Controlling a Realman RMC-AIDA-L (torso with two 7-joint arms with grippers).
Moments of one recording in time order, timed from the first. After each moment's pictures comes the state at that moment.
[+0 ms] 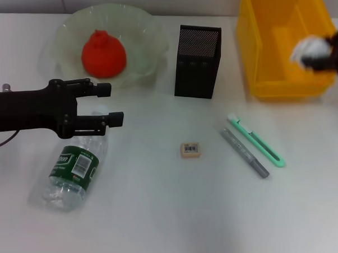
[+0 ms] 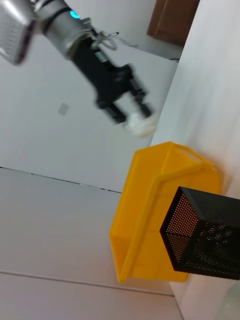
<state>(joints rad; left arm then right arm) -0.44 -1.99 0.87 0.72 1.79 1.66 -1.41 0.48 2.08 -1.08 -1.66 -2.52 -1.49 2.21</state>
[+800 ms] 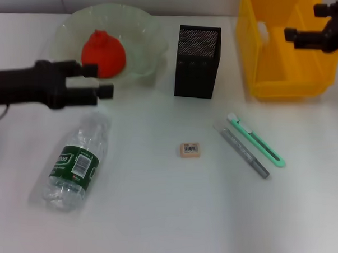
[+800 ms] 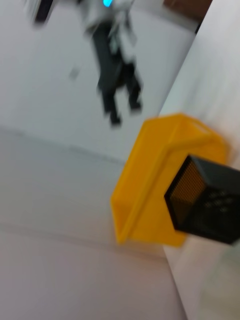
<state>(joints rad) -0.41 -2.02 0.84 0.94 1.84 1.63 -1.72 0.36 2.08 -1.03 -1.40 -2.07 -1.20 1.93</state>
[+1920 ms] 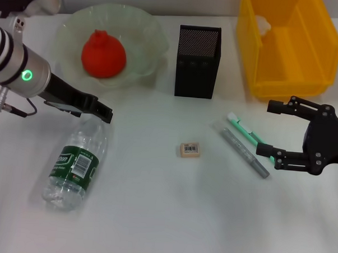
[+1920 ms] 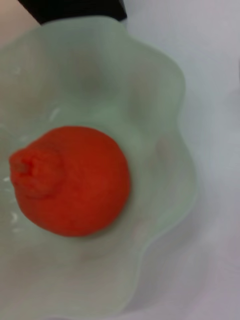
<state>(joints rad) -0.71 -2.08 1.15 1.03 2.64 1.39 -2.77 0.39 2.01 -0.76 -0.55 -1.78 -1.73 0.92</state>
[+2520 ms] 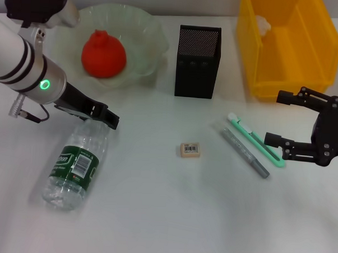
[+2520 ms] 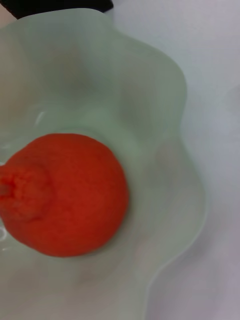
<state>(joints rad) -0.72 -2.08 1.28 0.96 2.64 1.29 -2.81 0.38 2.00 -0.73 -0.57 -1.77 -1.73 0.93</state>
